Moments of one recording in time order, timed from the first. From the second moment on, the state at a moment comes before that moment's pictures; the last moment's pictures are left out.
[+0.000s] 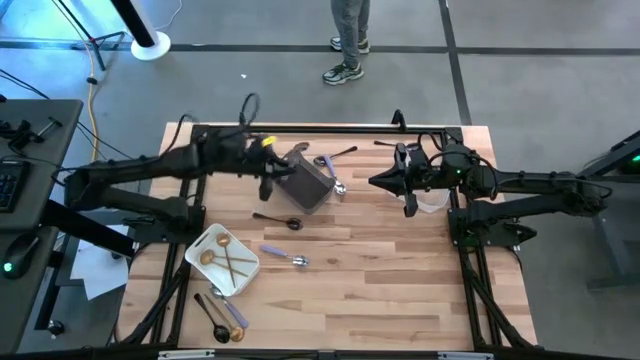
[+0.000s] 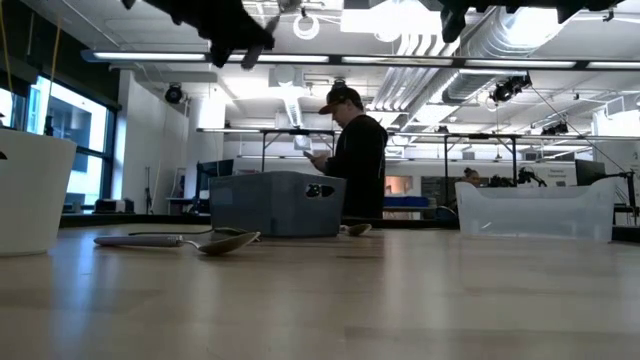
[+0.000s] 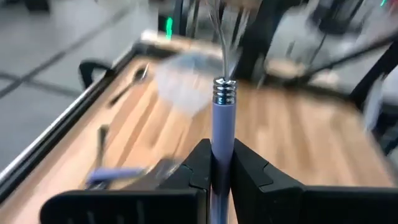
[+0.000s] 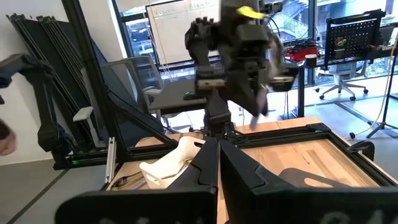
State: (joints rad) left arm 0.30 1.11 0.94 -0.27 0.14 -0.06; right arm -0.16 0.90 0.67 0.26 -0.23 0.15
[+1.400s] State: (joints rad) left arm 0.38 1.87 1.16 -0.58 -0.08 0.64; right arm -0.16 0.90 0.67 0.25 -0.23 0.20
